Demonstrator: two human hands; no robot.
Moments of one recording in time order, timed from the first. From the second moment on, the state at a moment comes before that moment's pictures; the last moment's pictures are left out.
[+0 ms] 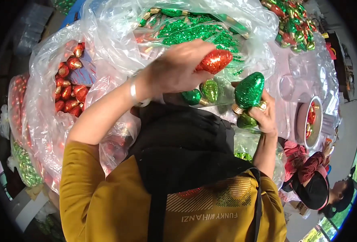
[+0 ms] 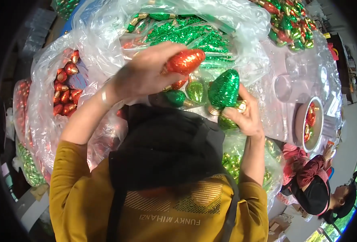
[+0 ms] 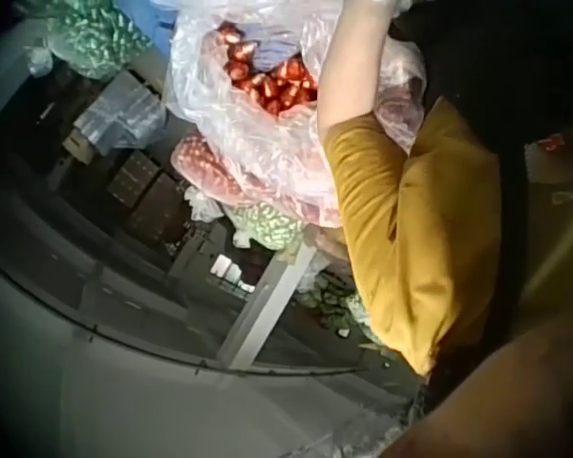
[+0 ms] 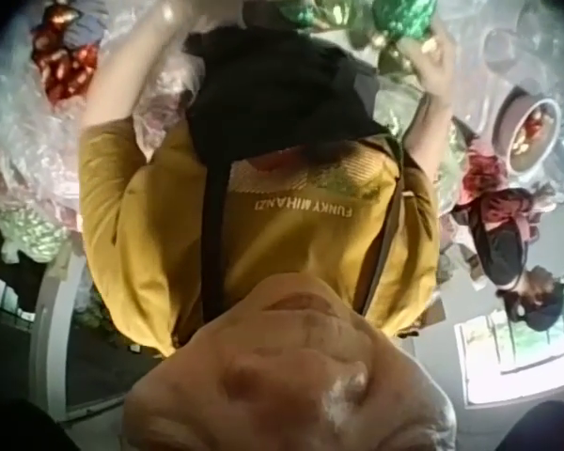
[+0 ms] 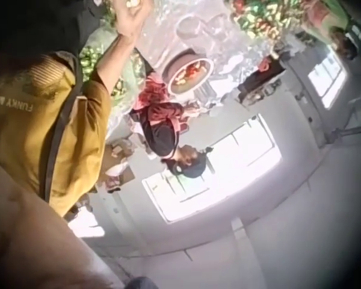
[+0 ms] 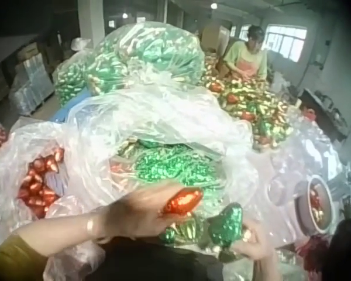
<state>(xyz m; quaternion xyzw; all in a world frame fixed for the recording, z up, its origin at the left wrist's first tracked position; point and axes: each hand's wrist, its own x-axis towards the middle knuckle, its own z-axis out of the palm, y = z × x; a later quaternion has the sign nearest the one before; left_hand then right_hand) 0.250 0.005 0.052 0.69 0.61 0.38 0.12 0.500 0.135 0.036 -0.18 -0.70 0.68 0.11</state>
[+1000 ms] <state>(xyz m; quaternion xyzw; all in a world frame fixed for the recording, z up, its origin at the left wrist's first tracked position) 0.266 -0.007 0.006 0.74 0.53 0.23 0.35 0.467 0.088 0.044 -0.33 -0.82 0.46 0.13</state>
